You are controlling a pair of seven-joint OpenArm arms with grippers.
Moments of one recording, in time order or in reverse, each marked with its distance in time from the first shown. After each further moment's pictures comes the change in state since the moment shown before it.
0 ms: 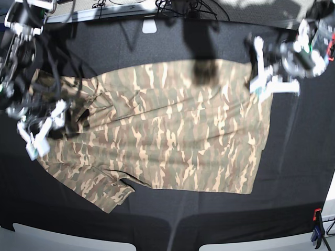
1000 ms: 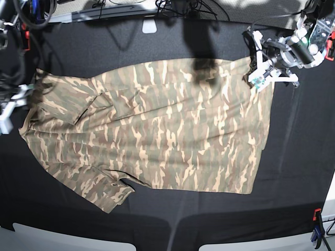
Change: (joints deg) left arm 0.7 0.4 0.0 0.0 0.0 0.0 -0.6; right arm -5.5 9.7 12.8 -7.4 -0.2 0.0 -4.4
